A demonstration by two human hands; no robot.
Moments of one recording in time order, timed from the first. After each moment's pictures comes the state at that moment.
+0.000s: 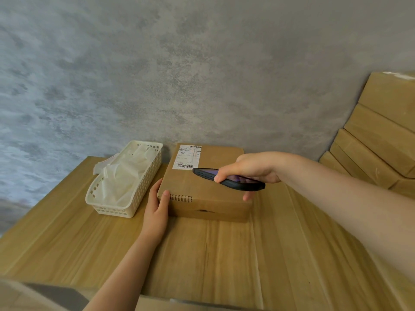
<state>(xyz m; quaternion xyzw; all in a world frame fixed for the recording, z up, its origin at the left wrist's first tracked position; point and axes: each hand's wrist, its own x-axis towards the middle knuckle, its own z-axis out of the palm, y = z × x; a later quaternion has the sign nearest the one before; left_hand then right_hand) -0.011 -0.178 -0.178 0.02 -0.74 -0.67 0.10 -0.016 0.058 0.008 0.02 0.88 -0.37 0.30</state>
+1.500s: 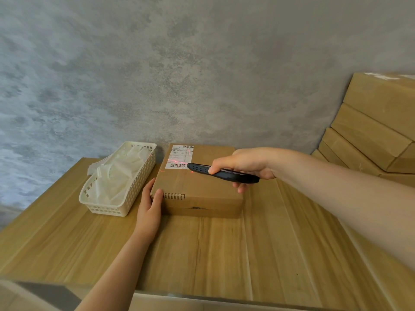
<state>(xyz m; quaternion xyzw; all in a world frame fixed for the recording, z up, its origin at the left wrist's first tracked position) -0.012 -0.178 -0.183 0.01 -0.74 -0.67 0.10 0.013 0.059 0.030 0.04 0.89 -0.38 0.25</state>
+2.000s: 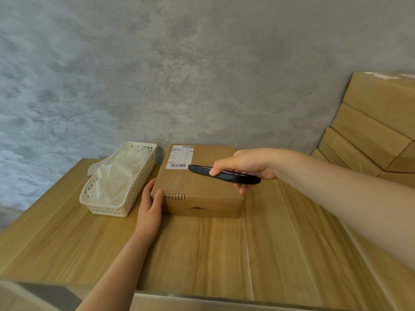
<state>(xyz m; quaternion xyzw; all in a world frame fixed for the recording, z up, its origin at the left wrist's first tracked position) -0.014 -0.180 -0.185 0.02 -0.74 -0.66 0.10 0.011 0.062 0.027 0.04 0.89 -0.38 0.26</state>
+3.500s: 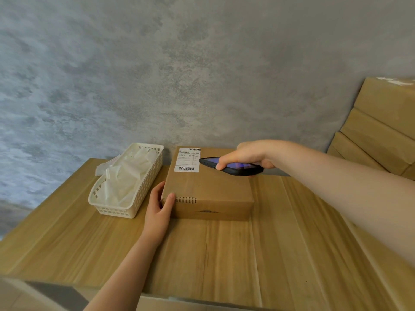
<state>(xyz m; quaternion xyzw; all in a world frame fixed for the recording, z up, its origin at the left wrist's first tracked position) -0.006 -0.177 -0.175 0.01 -0.73 -0.68 0.08 -0.025 0.053 0.035 0.06 0.92 -0.31 0.24</state>
